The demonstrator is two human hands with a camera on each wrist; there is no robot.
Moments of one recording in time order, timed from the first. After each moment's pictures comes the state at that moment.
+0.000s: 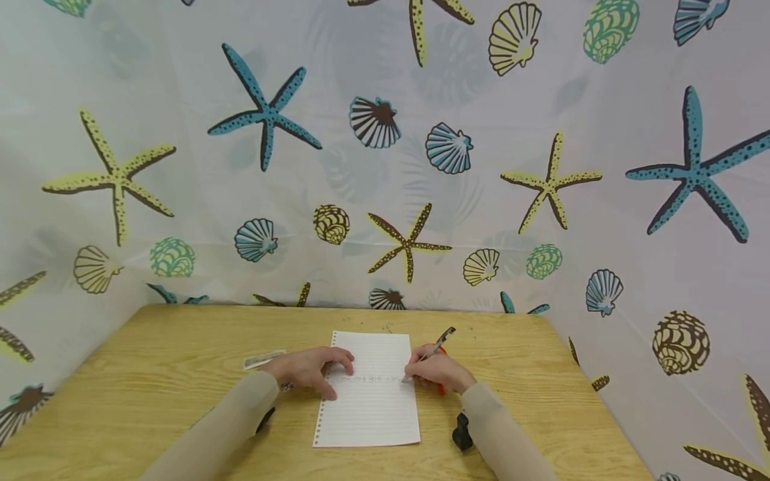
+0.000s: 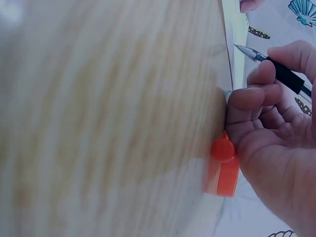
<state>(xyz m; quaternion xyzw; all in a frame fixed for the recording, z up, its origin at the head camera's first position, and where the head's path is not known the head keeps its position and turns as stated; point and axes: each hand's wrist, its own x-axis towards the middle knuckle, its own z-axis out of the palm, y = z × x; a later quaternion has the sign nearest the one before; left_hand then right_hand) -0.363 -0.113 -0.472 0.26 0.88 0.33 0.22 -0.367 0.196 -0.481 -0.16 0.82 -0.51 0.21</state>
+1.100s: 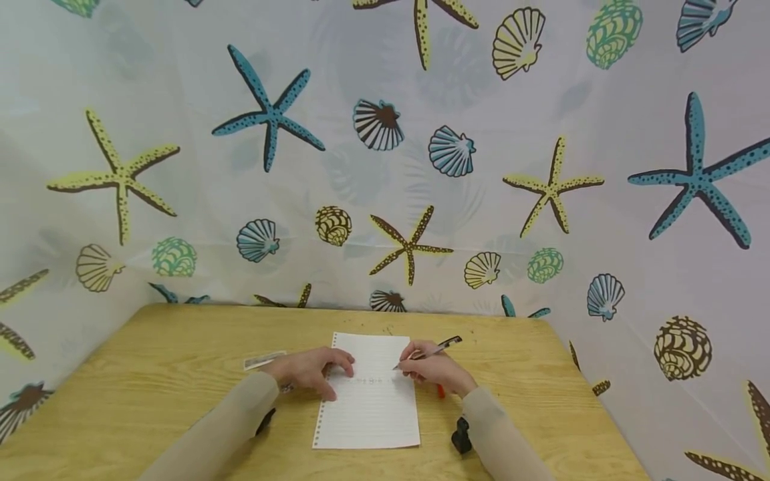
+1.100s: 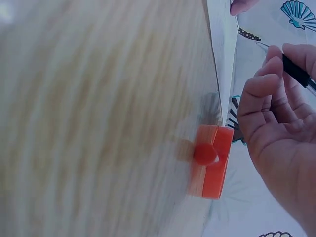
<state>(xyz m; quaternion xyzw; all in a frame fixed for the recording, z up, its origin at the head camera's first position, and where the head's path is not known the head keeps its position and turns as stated) -0.364 -0.113 -0.473 0.27 0.88 0.32 0.21 -0.367 0.190 -0.475 -0.17 0.80 -0.54 0.19</state>
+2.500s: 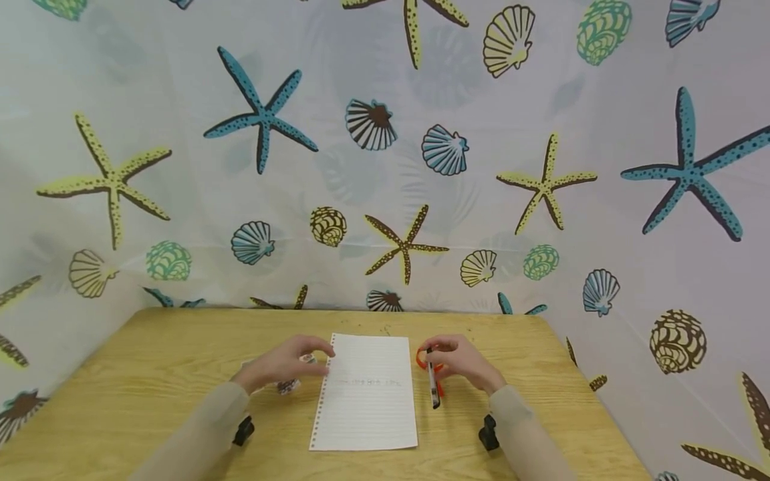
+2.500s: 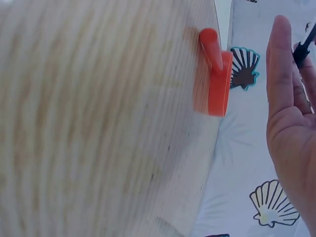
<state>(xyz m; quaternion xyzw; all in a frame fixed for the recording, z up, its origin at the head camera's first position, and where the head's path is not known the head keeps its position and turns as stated) -0.346 -0.137 -0.452 0.23 0.88 0.39 0.10 -0.366 0.245 -0.460 -0.18 0.78 -0.57 0.17</state>
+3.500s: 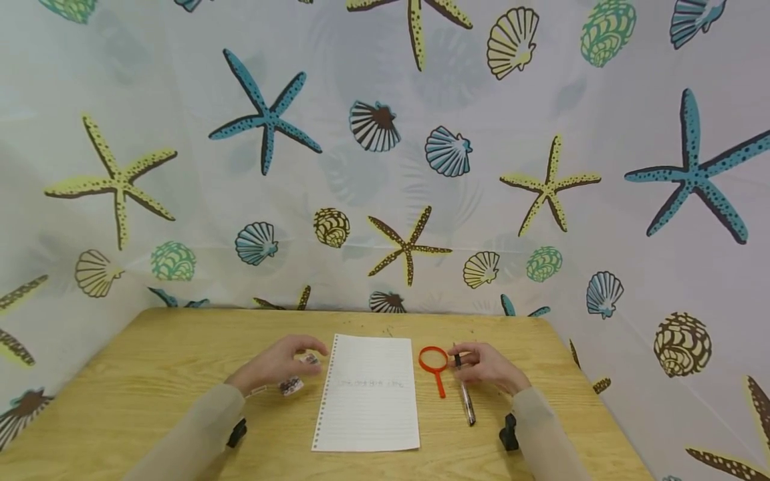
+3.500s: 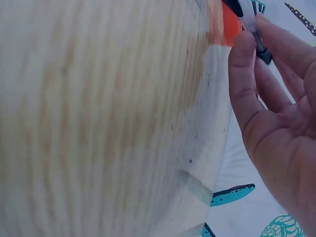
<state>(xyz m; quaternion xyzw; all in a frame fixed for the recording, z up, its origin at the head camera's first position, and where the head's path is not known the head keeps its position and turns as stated) -0.344 -0.152 -0.458 0.20 0.89 0.39 0.06 -0.373 0.297 -0.471 -0.19 0.82 -0.50 0.19</state>
